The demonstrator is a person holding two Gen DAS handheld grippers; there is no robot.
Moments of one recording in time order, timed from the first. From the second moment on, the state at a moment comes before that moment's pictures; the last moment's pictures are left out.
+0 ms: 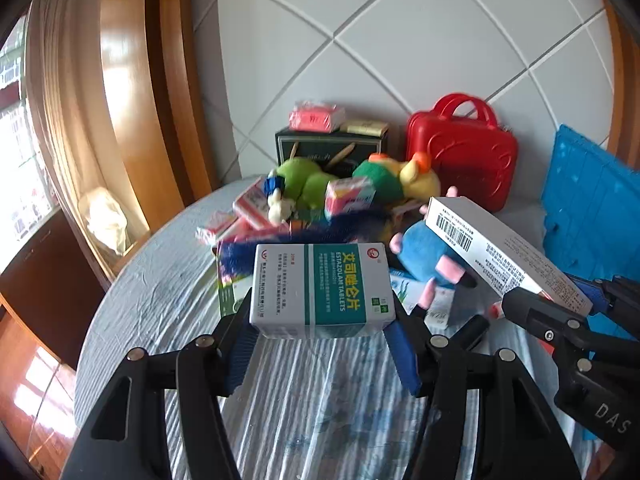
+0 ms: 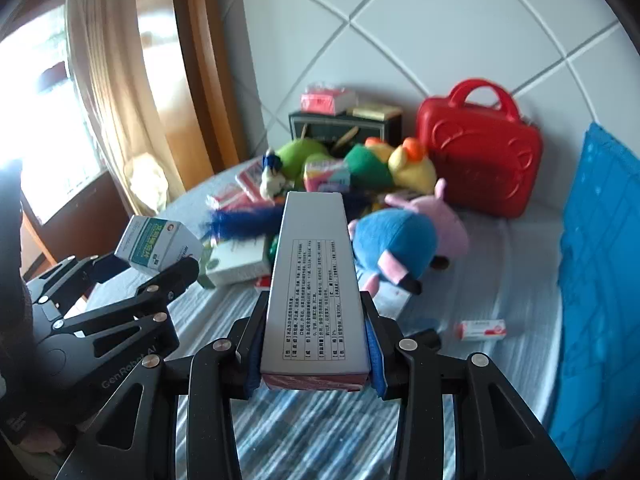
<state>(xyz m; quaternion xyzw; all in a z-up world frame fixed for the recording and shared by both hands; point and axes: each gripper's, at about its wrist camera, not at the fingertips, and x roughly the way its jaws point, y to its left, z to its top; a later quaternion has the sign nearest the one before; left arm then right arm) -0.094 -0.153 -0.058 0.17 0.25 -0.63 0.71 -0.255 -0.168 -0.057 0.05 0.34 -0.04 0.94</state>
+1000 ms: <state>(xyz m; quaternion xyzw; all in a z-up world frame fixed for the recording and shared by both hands) -0.319 -0.090 0.121 0.16 0.18 -0.82 0.52 -0.464 -0.273 0.117 0.01 0.19 -0.28 0.94</state>
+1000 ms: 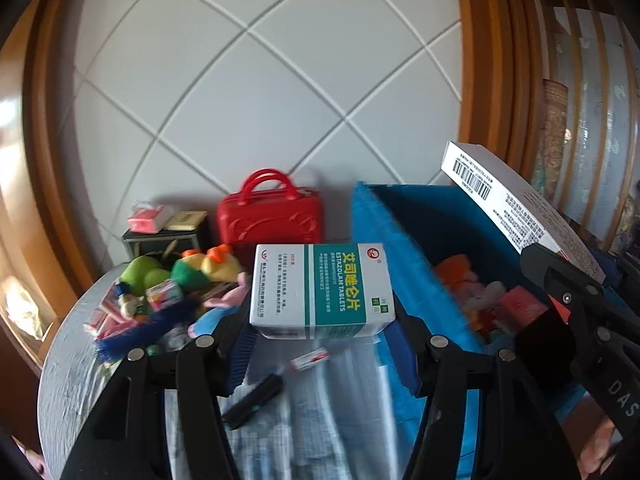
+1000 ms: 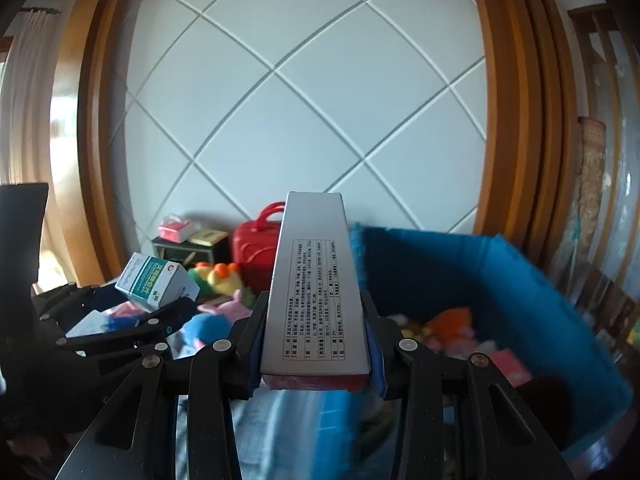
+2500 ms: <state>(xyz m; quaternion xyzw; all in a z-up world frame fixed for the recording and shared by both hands) -0.669 -0.224 -0.007 0.53 0.30 -0.68 0.40 -0.433 -0.629 -0.066 0.07 0.57 -0.24 0.79</state>
